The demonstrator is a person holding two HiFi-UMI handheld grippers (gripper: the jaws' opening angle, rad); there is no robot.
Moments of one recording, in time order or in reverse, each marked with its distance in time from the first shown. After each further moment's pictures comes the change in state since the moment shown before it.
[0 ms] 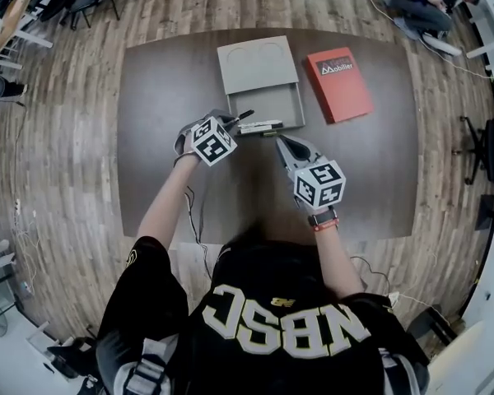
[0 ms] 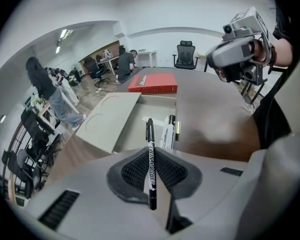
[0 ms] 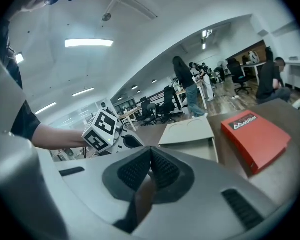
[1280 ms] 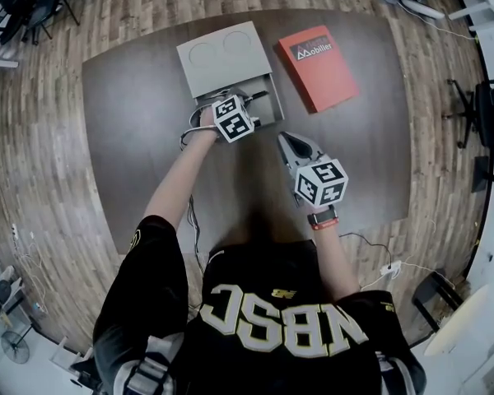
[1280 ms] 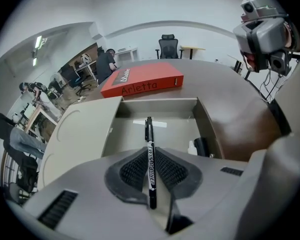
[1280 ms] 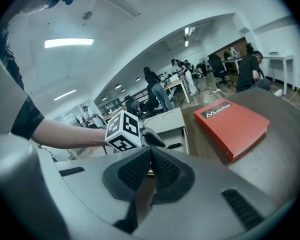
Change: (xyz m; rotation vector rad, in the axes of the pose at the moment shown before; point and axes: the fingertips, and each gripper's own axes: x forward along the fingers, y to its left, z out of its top) left arm 0.144 -0.007 0.071 0.189 -0.001 -0.116; right arm -0.015 -0.072 -0.028 0.124 0.033 -0.155
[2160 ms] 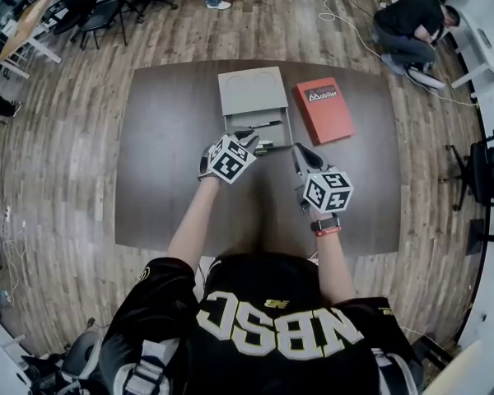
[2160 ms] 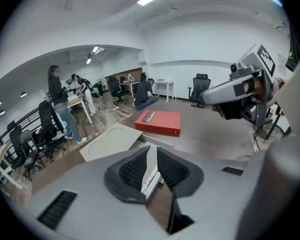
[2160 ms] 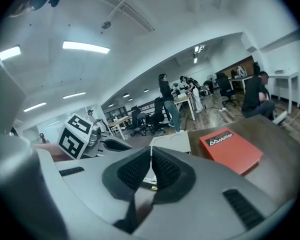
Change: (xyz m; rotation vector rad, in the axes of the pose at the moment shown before) left arm -0.172 -0.035 0.035 -0.379 -0.332 0.272; right arm -0.046 0.025 0.052 -0.112 -0.151 0.025
